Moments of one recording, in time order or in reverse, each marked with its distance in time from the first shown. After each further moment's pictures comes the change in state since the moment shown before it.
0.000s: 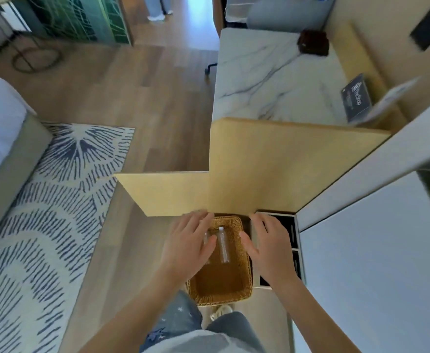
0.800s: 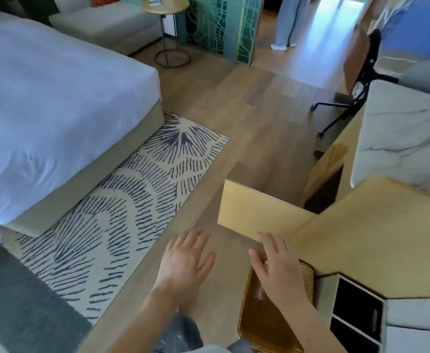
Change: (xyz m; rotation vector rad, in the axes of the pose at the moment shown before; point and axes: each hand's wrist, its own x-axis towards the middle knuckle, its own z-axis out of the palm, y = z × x) left_hand -0.146 -0.218 -0.112 0.027 0.184 -0.427; right_hand 0.029 -0.262 0.085 0.028 -0.174 -0.375
